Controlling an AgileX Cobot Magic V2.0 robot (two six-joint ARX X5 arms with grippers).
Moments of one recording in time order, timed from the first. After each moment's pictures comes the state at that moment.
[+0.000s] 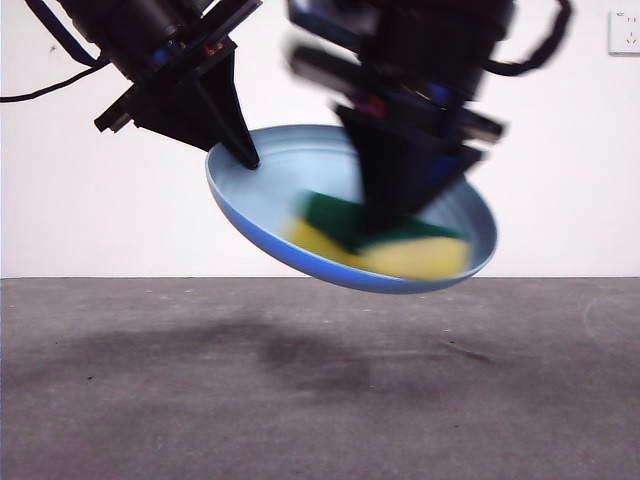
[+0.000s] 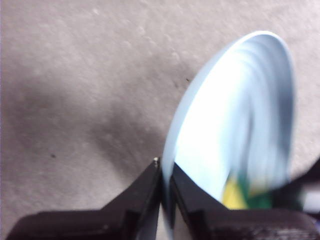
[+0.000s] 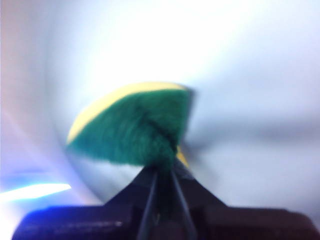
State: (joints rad) left arm -0.52 1.43 1.12 -0.49 0.30 -0.17; right arm 0.85 1.51 1.11 -0.73 0.14 0.07
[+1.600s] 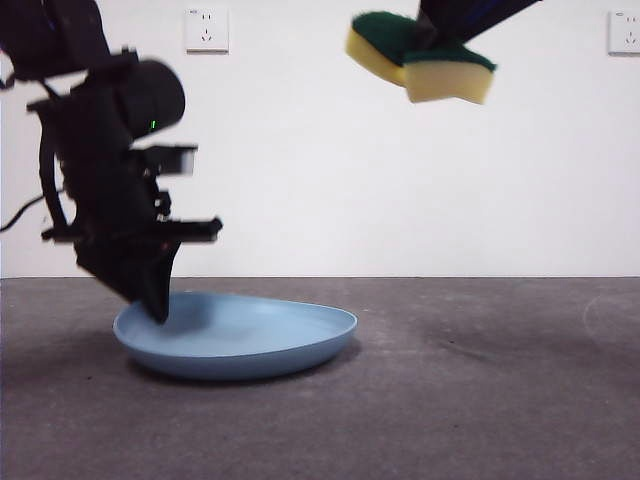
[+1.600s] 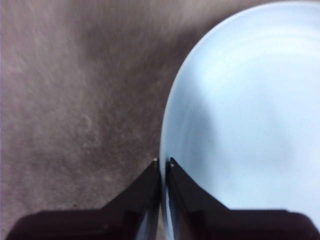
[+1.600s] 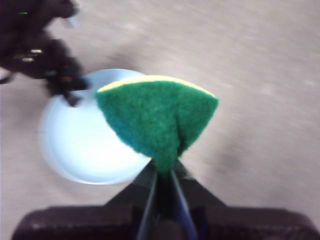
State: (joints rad) left arm -0.37 1.78 1.12 -0.42 -0.04 -0.05; right arm 0.77 1.19 1.10 -0.59 0.21 0.05
